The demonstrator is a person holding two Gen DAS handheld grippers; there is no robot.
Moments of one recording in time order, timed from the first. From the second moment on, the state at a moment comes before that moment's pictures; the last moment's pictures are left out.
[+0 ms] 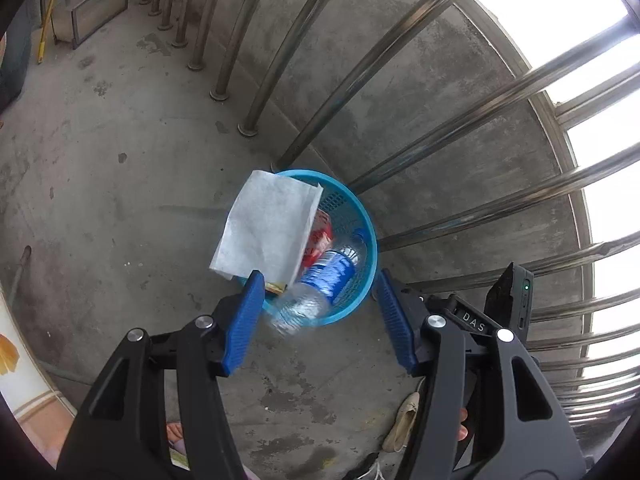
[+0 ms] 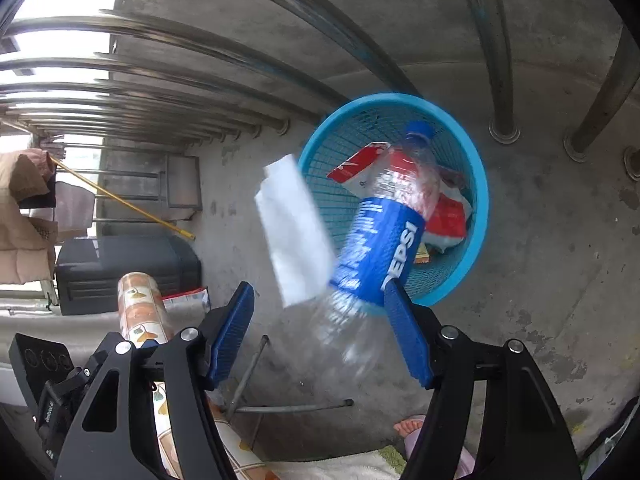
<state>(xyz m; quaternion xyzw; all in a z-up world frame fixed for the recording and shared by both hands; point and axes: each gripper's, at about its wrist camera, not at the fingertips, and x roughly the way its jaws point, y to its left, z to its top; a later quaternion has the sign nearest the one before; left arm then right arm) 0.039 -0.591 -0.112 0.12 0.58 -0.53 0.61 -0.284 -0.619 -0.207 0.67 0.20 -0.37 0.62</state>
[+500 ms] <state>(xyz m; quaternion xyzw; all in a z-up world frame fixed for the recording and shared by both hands) 0.039 -0.566 -0.075 0.04 0.56 -0.59 0.58 -0.292 -0.599 -0.179 0.64 0.18 -0.37 0.64</state>
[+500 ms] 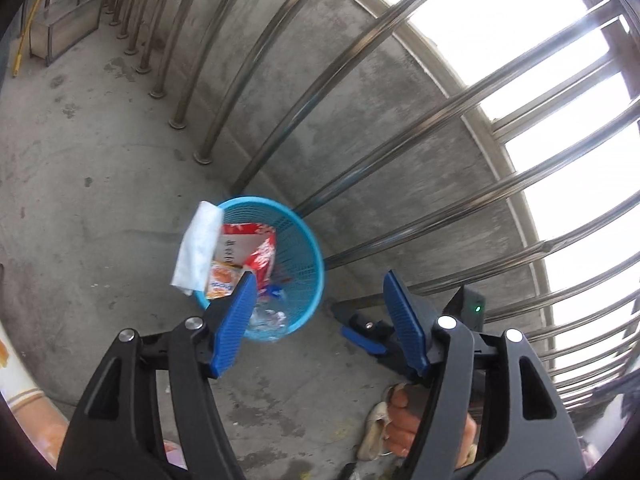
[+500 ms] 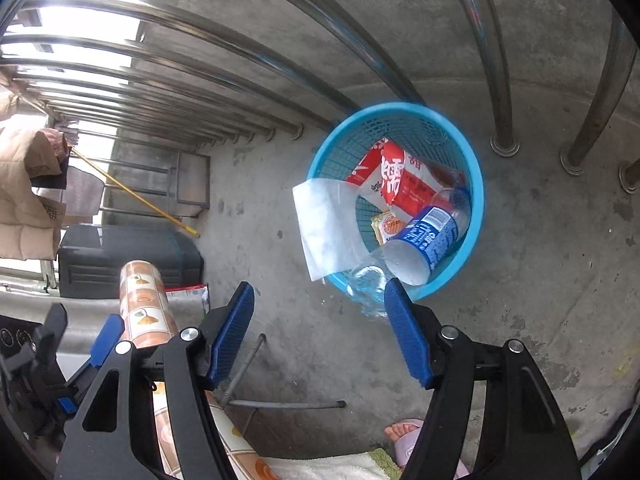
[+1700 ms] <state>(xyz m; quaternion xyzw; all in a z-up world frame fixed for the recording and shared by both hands) 0.166 -0.143 0.020 0.01 0.47 -0.32 0.82 -0.085 -0.688 -0.317 0.54 0.40 -0.37 0.64</state>
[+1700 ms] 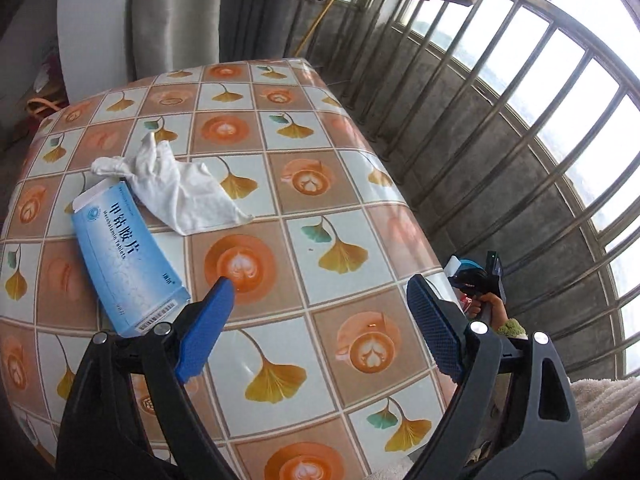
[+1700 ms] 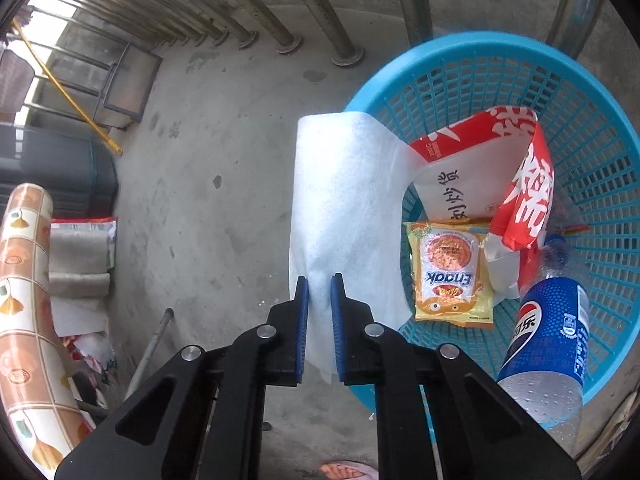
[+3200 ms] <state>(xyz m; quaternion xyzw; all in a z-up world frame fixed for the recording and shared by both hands) 0.162 -0.029 0.022 -0.04 0.42 -0.28 0.86 -0.114 -0.596 -0.084 0.41 0.34 -0.38 0.76</state>
